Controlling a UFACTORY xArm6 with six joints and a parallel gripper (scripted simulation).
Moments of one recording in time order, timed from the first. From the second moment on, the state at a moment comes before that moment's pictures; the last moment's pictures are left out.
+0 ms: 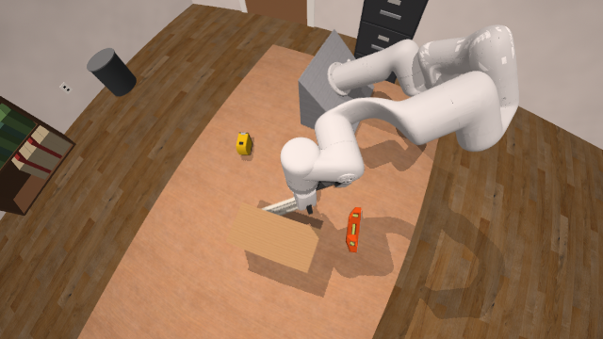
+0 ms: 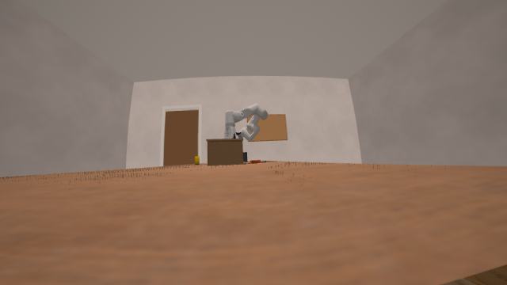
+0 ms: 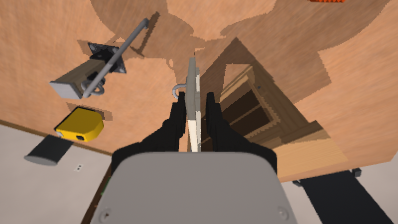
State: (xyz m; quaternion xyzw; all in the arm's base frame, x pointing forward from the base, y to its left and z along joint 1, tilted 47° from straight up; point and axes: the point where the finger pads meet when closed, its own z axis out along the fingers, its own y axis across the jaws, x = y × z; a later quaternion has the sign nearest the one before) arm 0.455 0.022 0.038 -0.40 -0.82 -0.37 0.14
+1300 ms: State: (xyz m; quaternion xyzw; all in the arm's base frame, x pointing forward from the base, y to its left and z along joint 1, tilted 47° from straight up) arm 0.454 0.022 0.037 -0.40 -0.82 -0.37 0.14
